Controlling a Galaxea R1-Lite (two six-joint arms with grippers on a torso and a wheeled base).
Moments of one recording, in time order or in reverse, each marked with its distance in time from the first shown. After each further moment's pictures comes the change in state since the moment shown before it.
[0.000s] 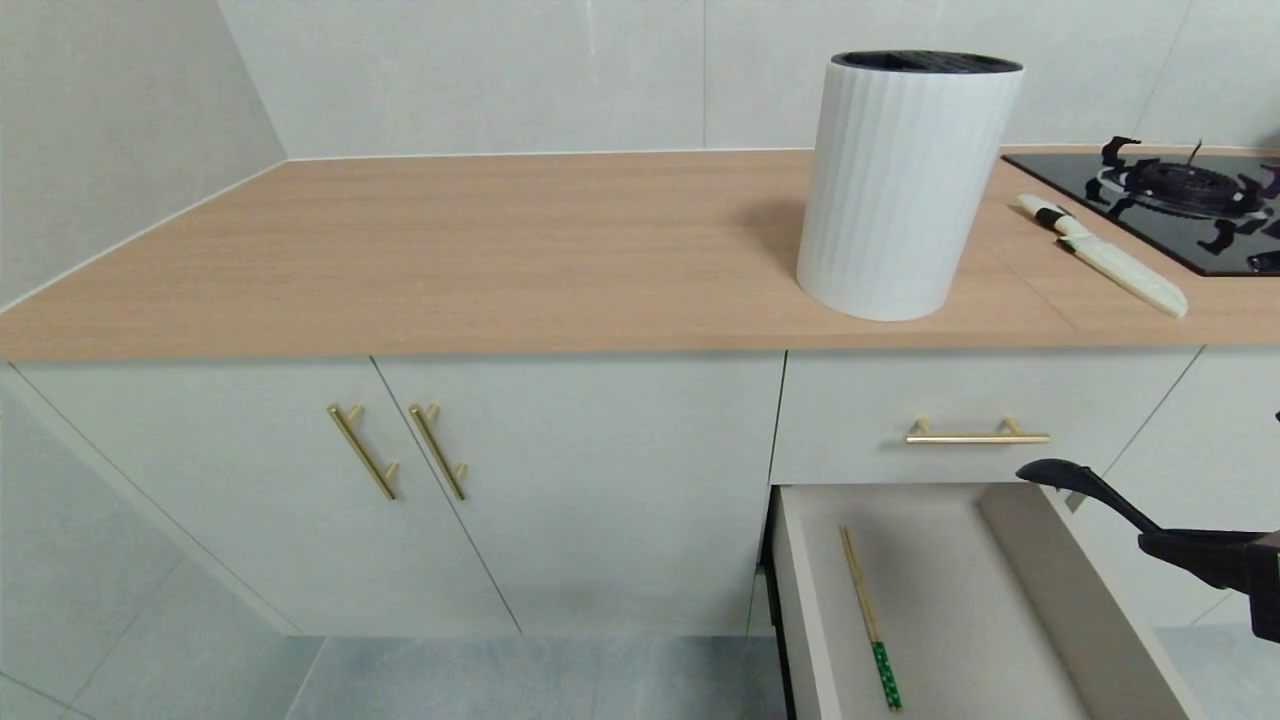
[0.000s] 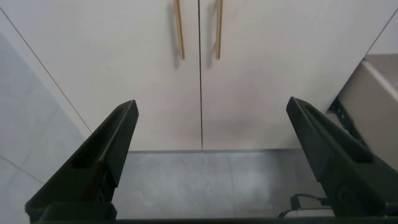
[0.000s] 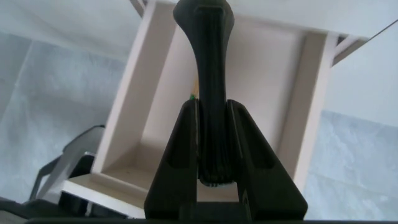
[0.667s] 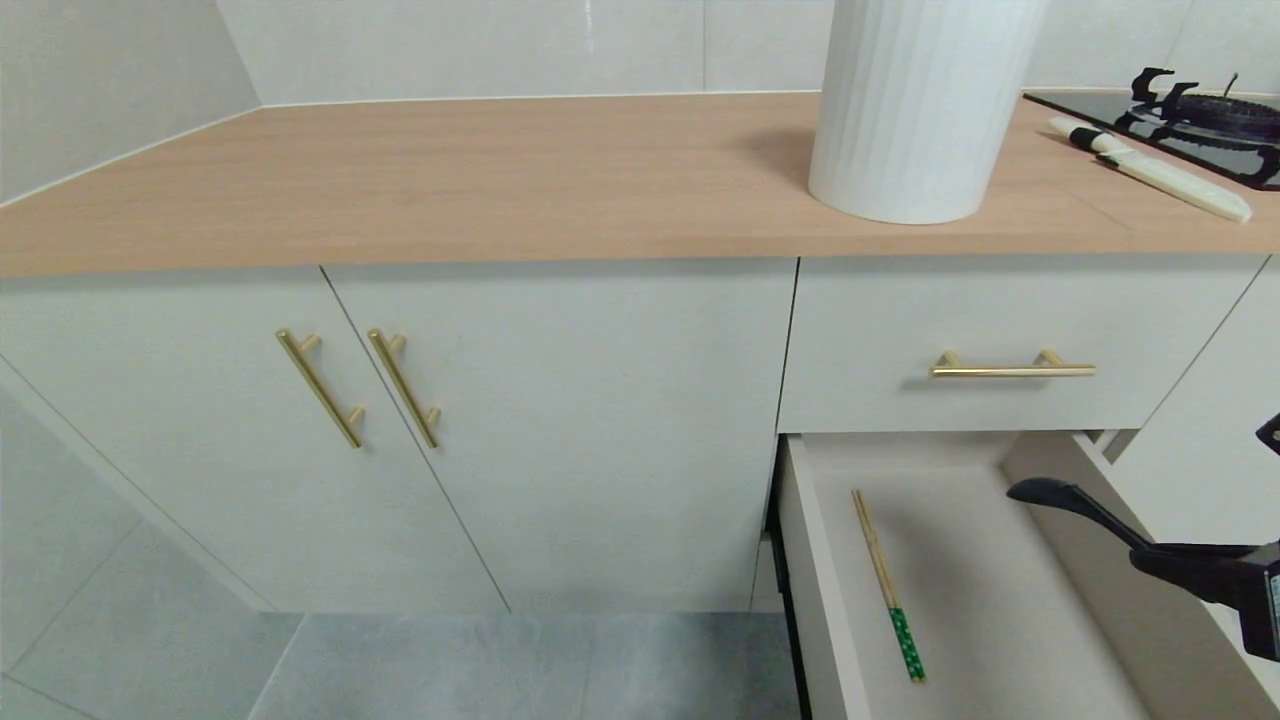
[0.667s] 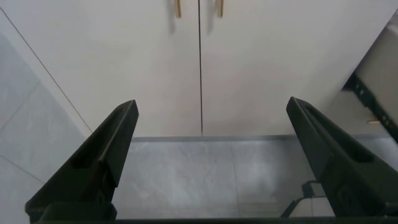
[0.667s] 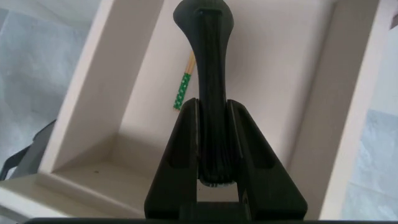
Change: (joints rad) left arm 0.000 0.000 0.000 0.000 0.000 0.000; right arm 0.010 0.015 0.022 -0.005 0.001 -0.034
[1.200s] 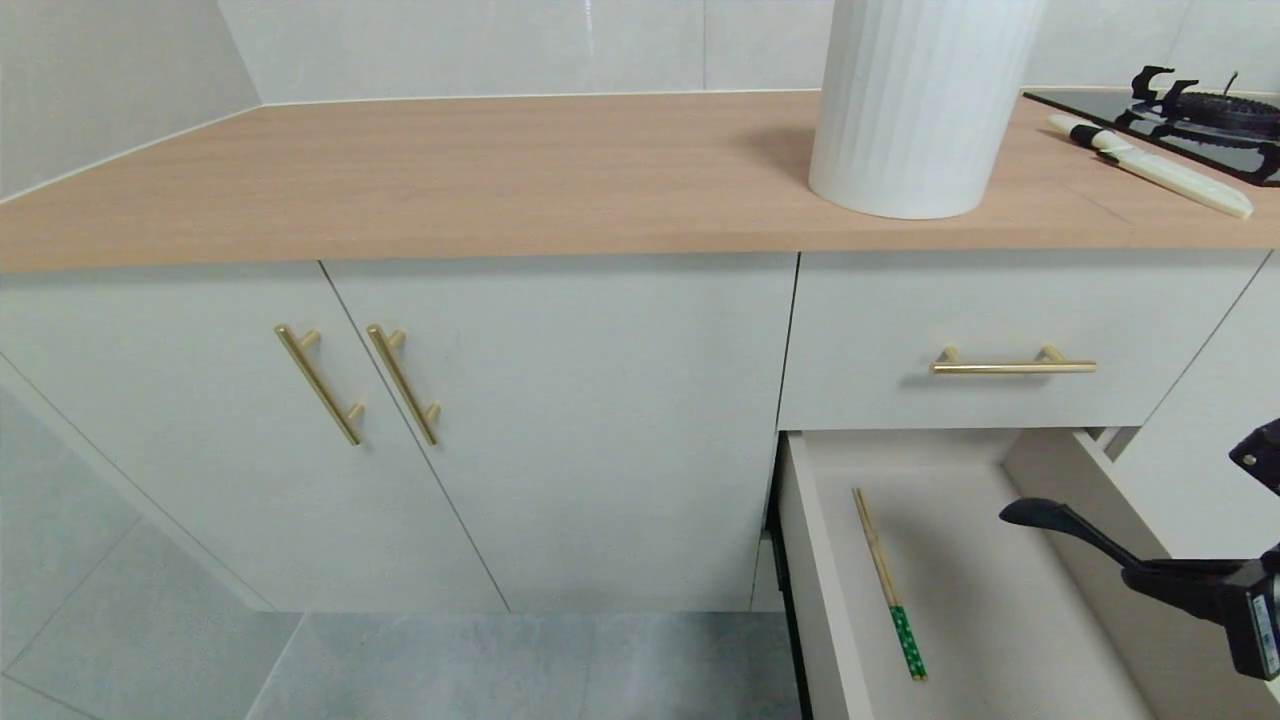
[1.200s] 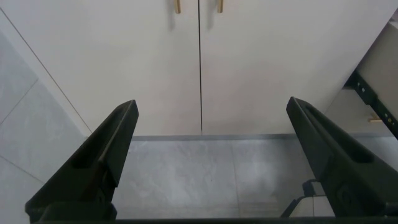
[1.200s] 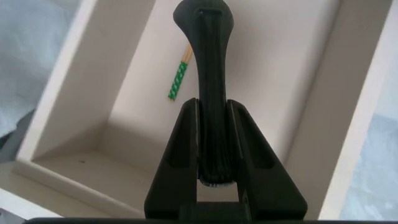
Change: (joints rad) left arm 0.000 0.000 0.000 0.000 0.000 0.000; right arm 0.013 0.034 0.021 -0.001 -0.025 -0.064
